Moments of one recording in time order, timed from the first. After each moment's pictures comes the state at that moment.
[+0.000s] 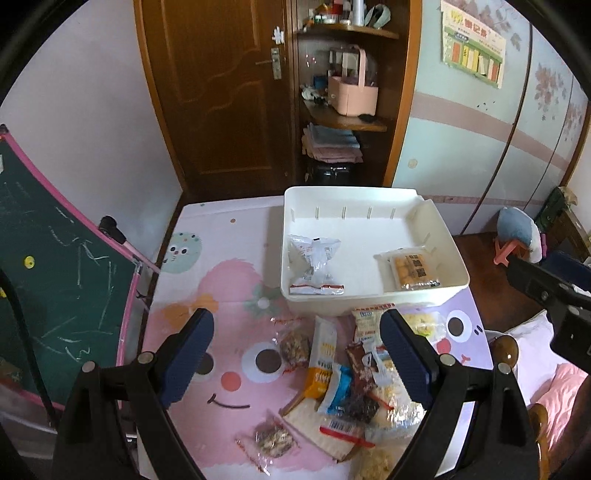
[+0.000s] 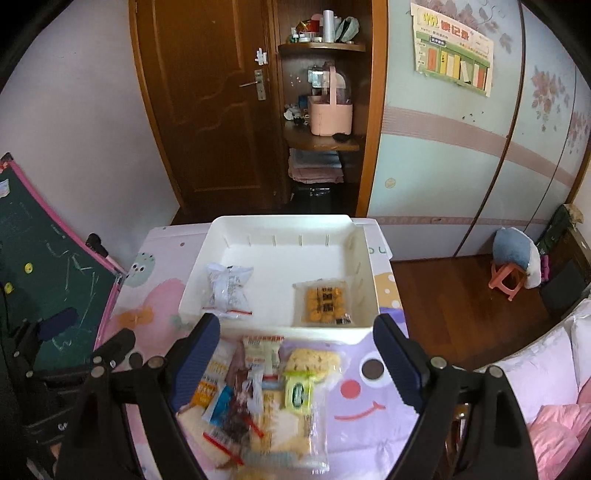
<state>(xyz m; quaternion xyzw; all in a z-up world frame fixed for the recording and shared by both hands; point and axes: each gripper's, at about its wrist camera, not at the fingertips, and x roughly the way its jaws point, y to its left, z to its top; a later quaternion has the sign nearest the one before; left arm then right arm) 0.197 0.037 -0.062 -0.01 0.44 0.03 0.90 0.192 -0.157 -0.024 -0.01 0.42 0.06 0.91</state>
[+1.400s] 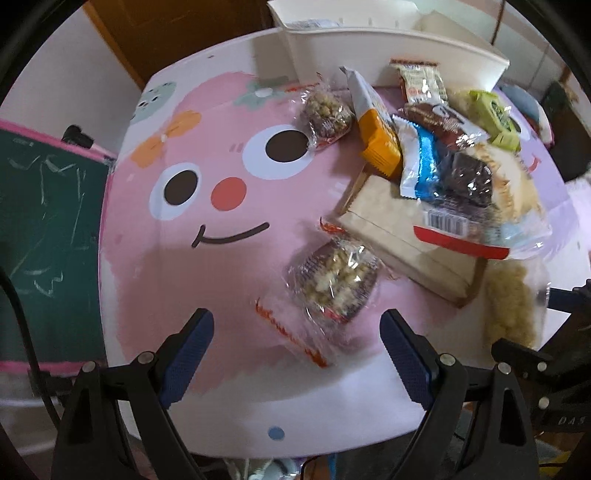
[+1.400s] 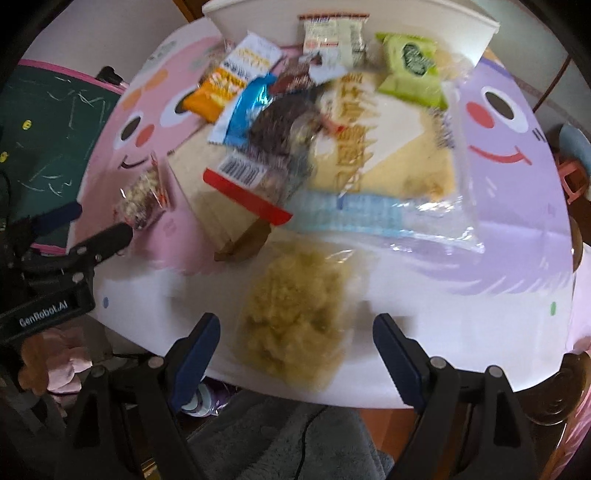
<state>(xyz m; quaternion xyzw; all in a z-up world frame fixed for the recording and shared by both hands) 0.114 0.080 -0.280 0.08 0.60 -0.01 0.79 0.078 -0.106 -0.278 0.00 0.66 0.13 0.74</state>
